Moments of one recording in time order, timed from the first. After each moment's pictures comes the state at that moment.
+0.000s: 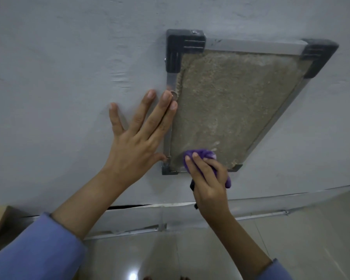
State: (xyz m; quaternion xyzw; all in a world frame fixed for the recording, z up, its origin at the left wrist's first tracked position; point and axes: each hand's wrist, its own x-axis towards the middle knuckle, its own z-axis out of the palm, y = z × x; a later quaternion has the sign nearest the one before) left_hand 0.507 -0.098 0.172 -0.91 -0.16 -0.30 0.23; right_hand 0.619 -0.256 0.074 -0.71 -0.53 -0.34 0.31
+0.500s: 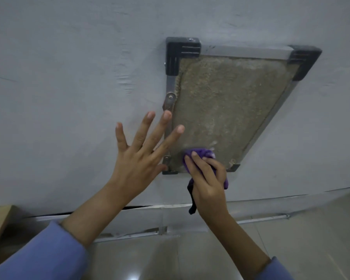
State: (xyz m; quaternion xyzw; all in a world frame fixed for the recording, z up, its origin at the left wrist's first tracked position) left_hand 0.495 -0.114 0.149 -0.90 -0.16 -0.31 0.24; right_hand 0.611 -0.255 0.081 -0.71 -0.51 -0.34 0.34
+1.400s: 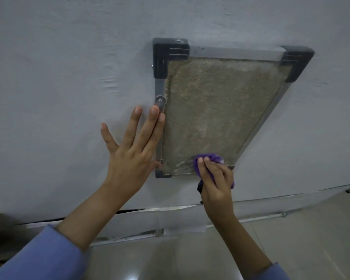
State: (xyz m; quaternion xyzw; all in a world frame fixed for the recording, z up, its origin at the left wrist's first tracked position) left_hand 0.511 -0.109 0.149 -0.90 -0.21 -0.32 0.22; right_hand 0.644 -0.271 0.061 -0.73 -0.49 -0.36 0.32
